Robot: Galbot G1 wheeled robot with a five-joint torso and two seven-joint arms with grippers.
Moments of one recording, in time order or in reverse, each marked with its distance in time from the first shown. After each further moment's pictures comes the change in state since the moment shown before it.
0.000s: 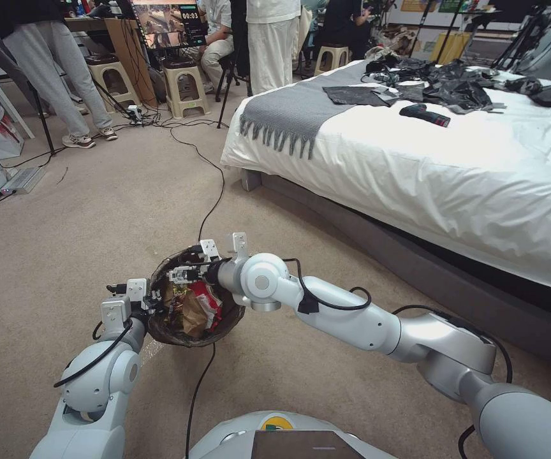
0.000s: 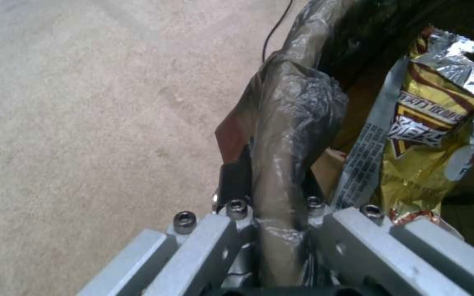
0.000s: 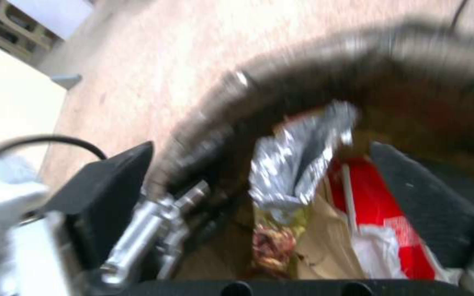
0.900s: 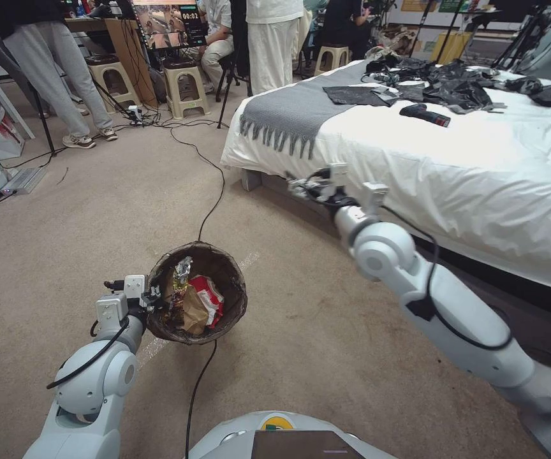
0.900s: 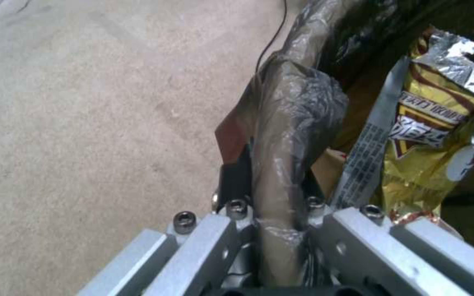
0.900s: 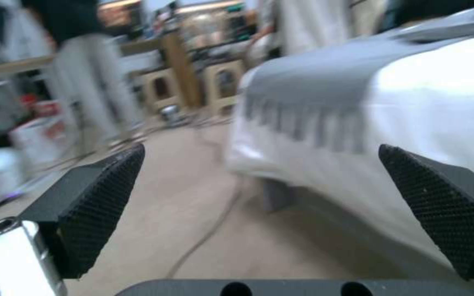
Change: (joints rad) left arm 0.007 0.015 0.000 -0.048 -0.044 0.000 -0.019; right arm -0.377 -0.375 0.691 0.256 -0.652 0.193 -0.145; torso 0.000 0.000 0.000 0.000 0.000
